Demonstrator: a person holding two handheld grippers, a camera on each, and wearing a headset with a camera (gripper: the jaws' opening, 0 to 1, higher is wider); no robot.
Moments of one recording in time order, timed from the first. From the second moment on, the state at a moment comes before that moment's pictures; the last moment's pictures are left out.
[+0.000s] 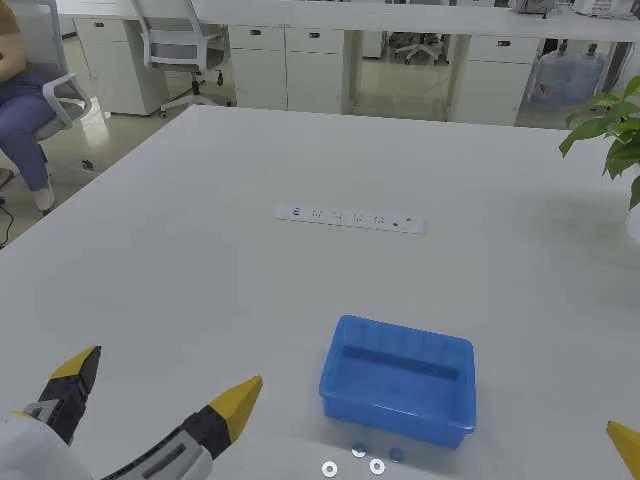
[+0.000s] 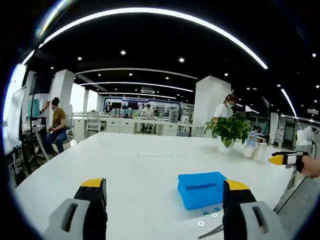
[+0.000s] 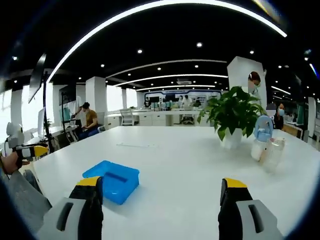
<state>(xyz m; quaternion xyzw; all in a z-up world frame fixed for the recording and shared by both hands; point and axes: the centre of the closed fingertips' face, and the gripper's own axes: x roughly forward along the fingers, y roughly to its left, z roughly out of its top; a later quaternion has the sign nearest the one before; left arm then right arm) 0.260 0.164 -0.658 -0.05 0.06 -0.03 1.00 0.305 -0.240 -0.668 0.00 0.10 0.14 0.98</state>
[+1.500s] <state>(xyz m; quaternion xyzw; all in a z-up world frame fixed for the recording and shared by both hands) 0.258 0.168 -0.658 -0.05 0.05 -0.02 1.00 0.304 -0.264 -0.667 0.02 0.10 0.09 0.99</state>
